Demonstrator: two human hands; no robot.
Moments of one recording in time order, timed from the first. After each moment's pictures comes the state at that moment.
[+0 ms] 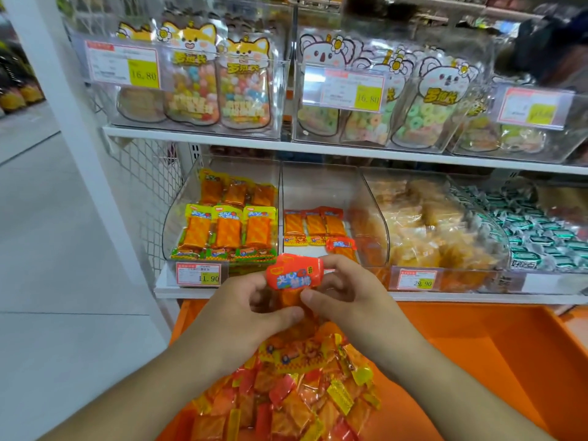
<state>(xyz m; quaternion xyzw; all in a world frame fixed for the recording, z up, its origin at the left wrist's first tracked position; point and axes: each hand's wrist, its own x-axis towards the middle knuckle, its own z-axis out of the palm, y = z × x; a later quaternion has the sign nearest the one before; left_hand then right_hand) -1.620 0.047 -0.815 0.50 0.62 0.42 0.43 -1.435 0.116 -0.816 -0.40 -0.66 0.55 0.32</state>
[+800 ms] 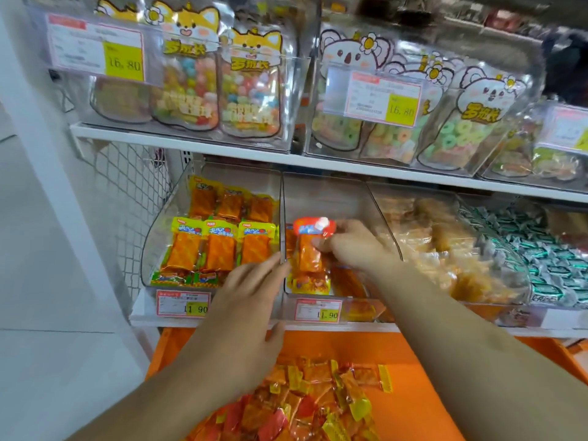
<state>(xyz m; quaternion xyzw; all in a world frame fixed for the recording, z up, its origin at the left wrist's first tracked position) -1.642 0.101 -0.842 0.70 0.66 0.24 0.12 -1.488 0.294 -0.830 -0.55 -0.61 0.50 0.28</state>
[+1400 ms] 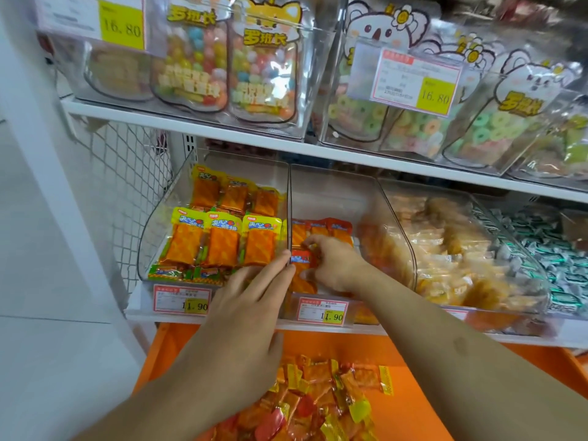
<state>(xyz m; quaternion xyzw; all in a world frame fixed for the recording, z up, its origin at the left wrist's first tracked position) -1.644 0.102 -0.857 0.71 0.67 0.21 0.10 -1.504 0.306 -0.871 -0.53 -0.82 0.22 0.01</state>
